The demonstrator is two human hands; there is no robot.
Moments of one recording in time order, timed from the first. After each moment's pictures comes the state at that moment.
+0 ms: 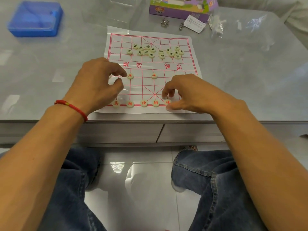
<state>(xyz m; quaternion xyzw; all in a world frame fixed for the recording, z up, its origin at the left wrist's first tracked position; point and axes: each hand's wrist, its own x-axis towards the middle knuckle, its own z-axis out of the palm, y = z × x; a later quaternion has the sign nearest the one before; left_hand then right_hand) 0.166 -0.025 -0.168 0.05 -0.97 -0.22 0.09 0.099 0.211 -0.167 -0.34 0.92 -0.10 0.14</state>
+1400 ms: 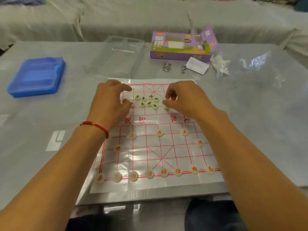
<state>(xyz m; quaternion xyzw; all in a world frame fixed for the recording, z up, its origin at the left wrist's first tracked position) 0.026 -0.053 -0.182 0.08 -0.97 -0.21 0.12 -0.048 0.159 -0.172 -0.22 0.96 -0.16 0.00</state>
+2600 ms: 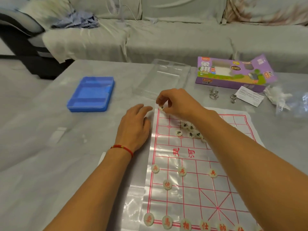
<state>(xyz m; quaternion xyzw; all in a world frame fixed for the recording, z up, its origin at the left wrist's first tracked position) 0.005 -0.141 -0.227 0.14 -0.96 -0.22 0.11 -0.112 -0.002 -0.176 -0.38 0.89 -0.23 0.06</state>
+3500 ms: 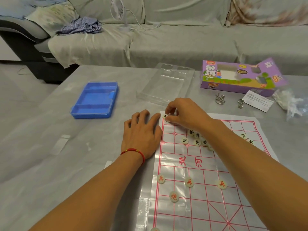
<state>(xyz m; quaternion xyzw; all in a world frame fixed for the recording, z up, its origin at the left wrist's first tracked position) -0.010 -0.143 -0.247 0.13 -0.99 -0.06 0.09 -0.132 -0.004 -0.202 -0.36 0.91 -0.20 0.05</state>
